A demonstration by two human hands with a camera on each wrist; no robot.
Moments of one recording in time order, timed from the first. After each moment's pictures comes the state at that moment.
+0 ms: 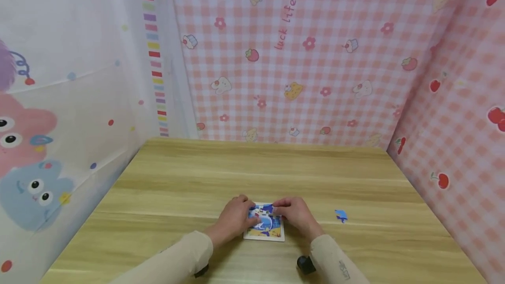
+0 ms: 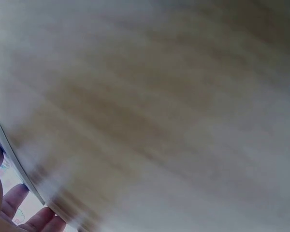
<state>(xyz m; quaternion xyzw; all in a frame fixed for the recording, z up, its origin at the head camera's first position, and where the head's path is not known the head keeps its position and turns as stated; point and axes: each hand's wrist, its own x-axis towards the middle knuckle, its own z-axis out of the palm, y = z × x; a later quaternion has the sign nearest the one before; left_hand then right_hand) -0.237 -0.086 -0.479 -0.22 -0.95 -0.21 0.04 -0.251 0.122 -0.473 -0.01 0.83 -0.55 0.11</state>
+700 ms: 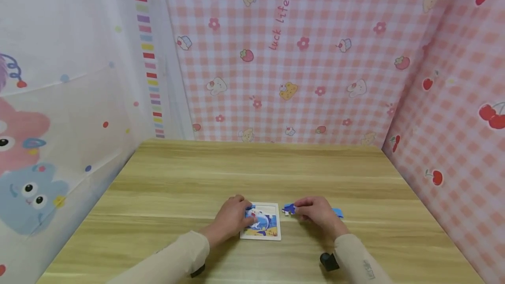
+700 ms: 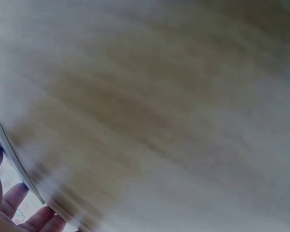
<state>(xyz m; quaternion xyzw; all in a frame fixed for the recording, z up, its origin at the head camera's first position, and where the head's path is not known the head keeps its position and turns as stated) -0.239 -0.086 -0.480 -0.24 -0.95 -0.21 0.05 -0.250 0.189 -0.469 0.03 0.84 -0.53 0.09</state>
